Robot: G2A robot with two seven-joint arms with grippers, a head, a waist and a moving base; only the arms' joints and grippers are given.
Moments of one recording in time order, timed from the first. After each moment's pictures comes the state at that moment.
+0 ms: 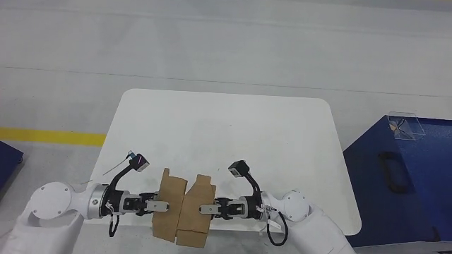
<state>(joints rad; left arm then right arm) 1.31 -1.00 -1.50 -1.63 -0.40 -0.24 -1.54 -1.13 -1.21 0.88 -1.38 0.46 -0.63 1.05</state>
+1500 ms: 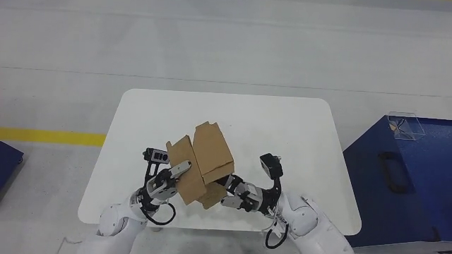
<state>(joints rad) 1.29 -1.09 -1.10 -1.52 -1.04 -0.59 -1.00 -1.27 -1.23 1.04 -1.50 -0.08 -1.00 0.45</state>
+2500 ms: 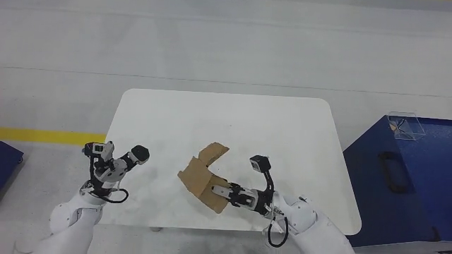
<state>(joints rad) 1.27 -1.07 -1.43 -1.23 -1.00 -0.58 -1.05 -1.23 -1.20 0.98 -1.40 0.26 -0.81 0.74</state>
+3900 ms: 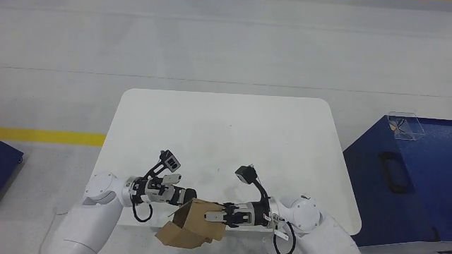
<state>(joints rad) 1.06 -1.08 -1.12 -1.22 -0.87 -0.13 -1.54 -1.25 -1.16 0.98 -1.55 0.32 -0.62 1.01</state>
